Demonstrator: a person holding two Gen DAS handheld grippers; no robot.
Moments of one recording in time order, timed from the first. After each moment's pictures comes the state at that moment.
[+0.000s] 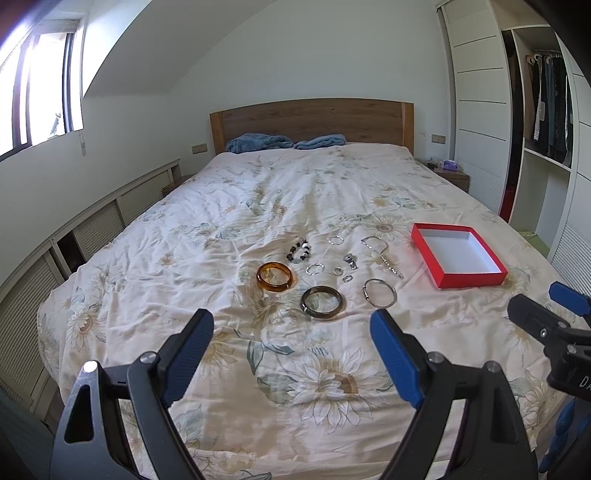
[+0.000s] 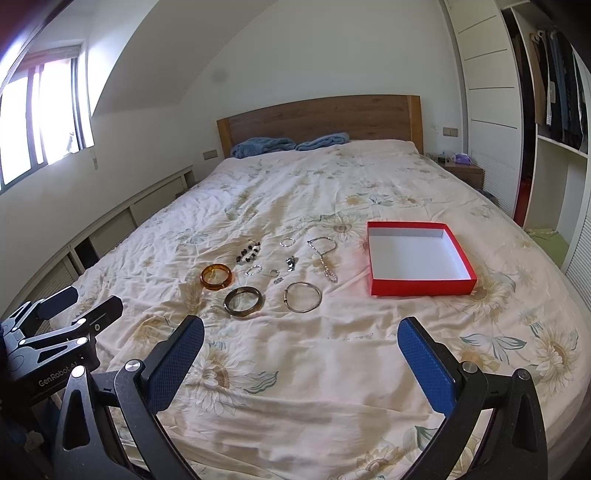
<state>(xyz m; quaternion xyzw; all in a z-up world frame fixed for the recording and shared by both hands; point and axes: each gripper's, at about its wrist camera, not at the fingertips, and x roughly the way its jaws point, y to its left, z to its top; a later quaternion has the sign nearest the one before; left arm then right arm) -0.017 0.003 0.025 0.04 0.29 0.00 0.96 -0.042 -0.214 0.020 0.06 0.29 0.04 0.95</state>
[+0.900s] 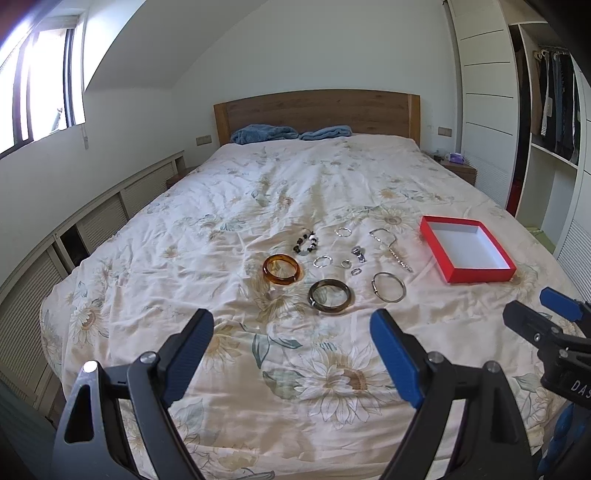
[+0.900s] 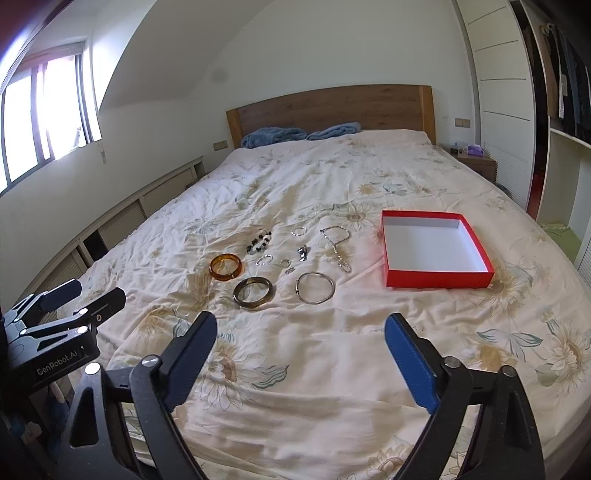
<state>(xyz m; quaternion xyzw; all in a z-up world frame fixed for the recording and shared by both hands) -0.016 0.010 0.015 0.04 0.30 0.01 0.95 -0.031 -0.207 0.005 0.07 0.31 0.07 0.95</state>
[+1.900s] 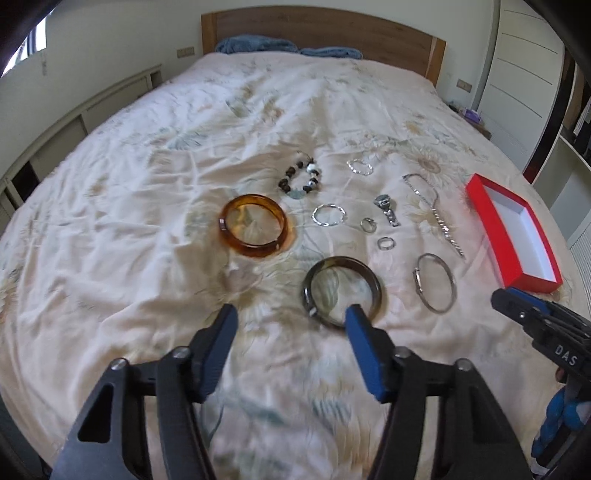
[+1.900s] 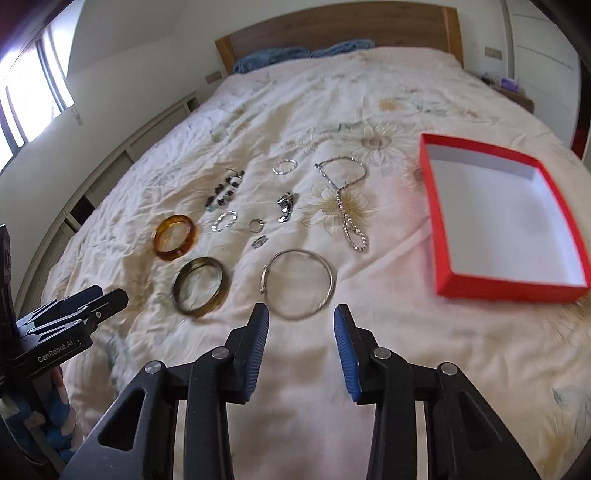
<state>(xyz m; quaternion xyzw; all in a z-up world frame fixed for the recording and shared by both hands) 0.184 0.022 -0.102 -0.02 0.47 -0.02 0.88 0.174 -0.220 -0.106 0.08 0.46 0.11 0.88</state>
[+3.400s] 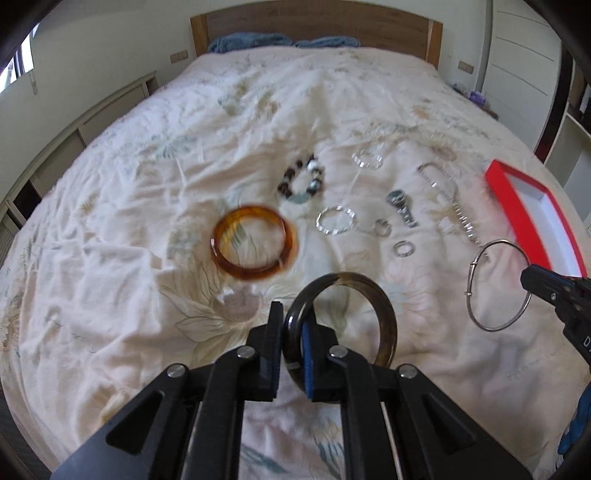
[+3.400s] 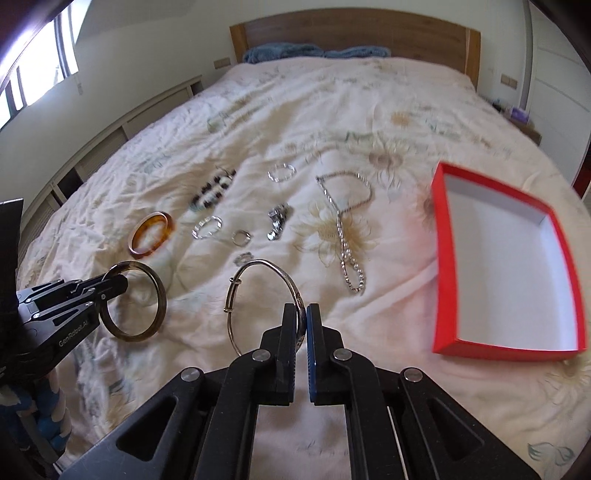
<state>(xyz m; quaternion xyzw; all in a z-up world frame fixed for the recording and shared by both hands) 0.206 0.005 -0.109 0.03 0.46 -0.01 0.89 0.195 -0.205 -0.097 0.01 0.45 0.10 0.89</state>
